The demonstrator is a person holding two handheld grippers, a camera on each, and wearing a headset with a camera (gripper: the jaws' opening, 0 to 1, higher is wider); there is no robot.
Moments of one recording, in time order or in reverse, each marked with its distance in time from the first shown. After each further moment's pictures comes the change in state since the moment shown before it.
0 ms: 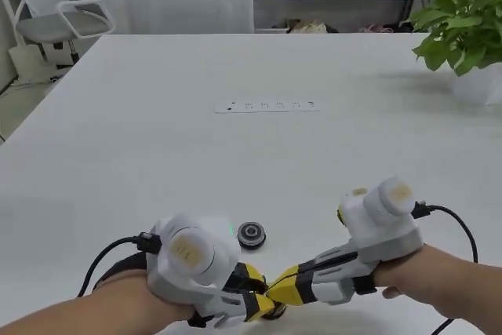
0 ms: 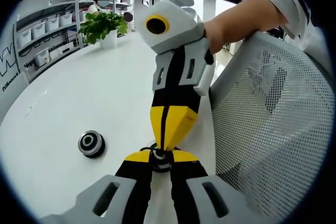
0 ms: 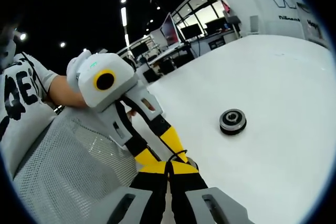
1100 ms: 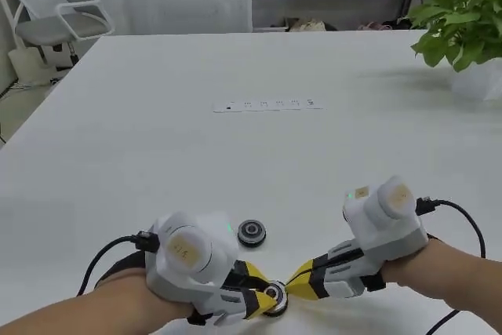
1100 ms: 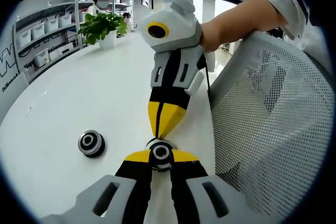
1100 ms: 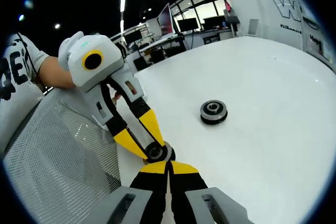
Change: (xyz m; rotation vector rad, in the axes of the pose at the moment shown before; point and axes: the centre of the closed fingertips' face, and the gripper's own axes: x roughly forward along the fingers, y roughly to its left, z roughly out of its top) left arm -0.001 -0.002 -0.001 0.003 -0.004 -0.002; right arm -0.011 -0.025 -0.016 -0.070 0.081 -0.113
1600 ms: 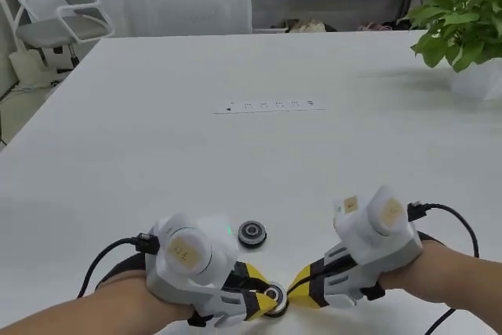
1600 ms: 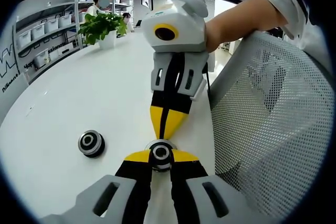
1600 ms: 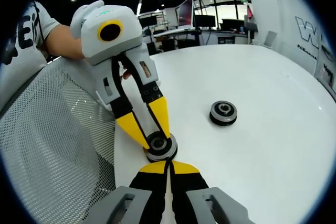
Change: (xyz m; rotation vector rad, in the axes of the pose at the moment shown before) left arm 0.000 0.000 0.000 0.003 0.001 0.001; right arm 0.005 0.000 -0.013 -0.208 0.103 -0.014
